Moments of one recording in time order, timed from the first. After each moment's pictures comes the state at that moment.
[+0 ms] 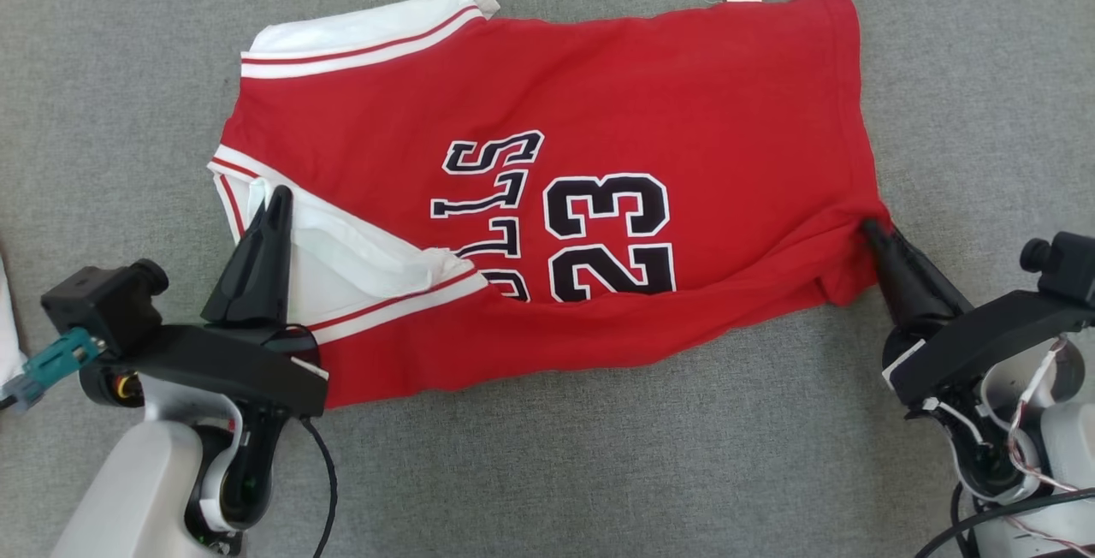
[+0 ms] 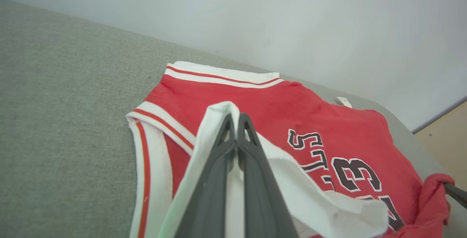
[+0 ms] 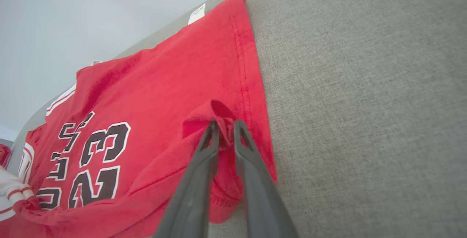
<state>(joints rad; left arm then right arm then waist) -0.48 0.31 -0.30 -0.06 -0.69 0.14 -0.04 -0.34 -0.27 0.14 0.00 0.68 0.13 0.29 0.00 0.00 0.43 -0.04</state>
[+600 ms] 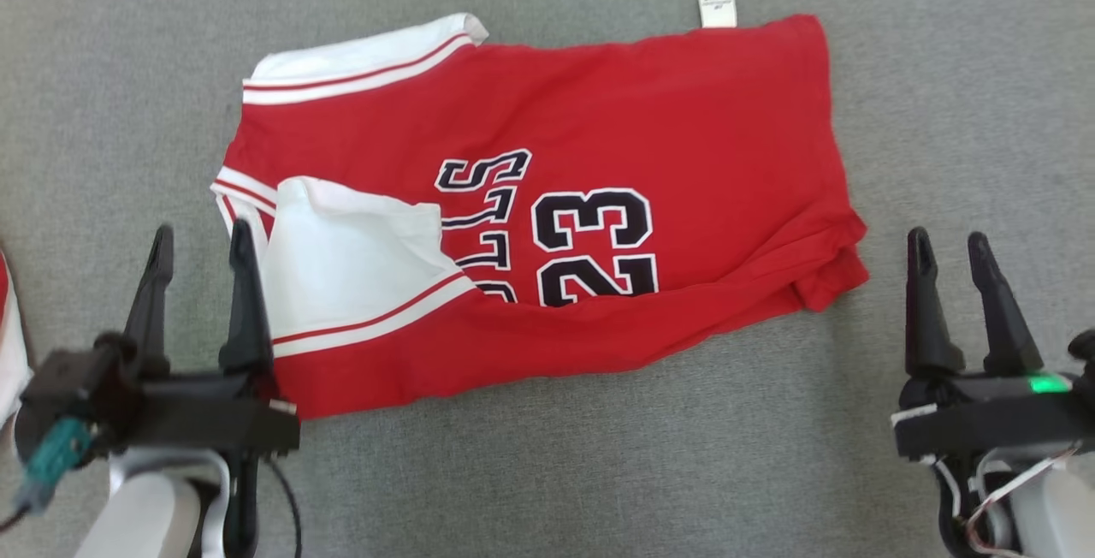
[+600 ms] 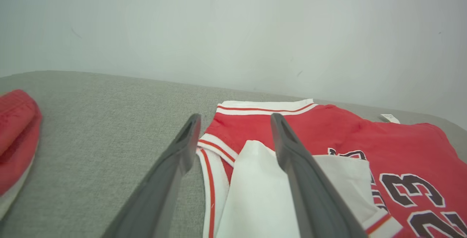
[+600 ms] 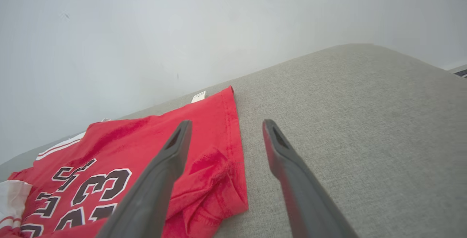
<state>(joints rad) -0.39 0.32 -0.27 -0.07 -0.50 0.30 -0.22 -0.22 -0.25 0.15 -0.03 0.50 0.13 -0.19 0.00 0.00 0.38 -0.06</state>
